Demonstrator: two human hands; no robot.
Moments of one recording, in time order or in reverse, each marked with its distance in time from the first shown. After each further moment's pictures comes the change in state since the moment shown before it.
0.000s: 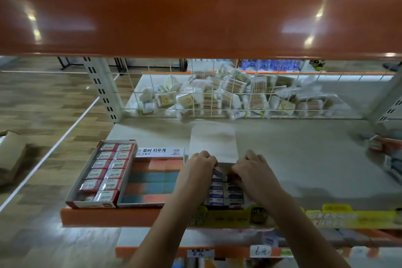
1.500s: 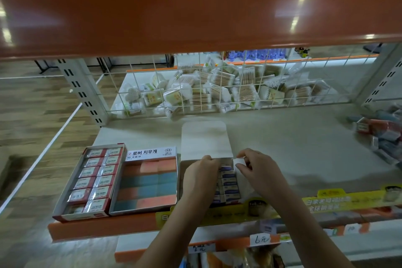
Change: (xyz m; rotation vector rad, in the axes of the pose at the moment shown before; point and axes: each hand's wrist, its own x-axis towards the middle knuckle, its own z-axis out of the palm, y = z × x) left_hand 0.003 0.018 0.020 0.049 -0.068 -0.006; right_hand -0.014 0.013 0.005 0.446 0.138 0.372
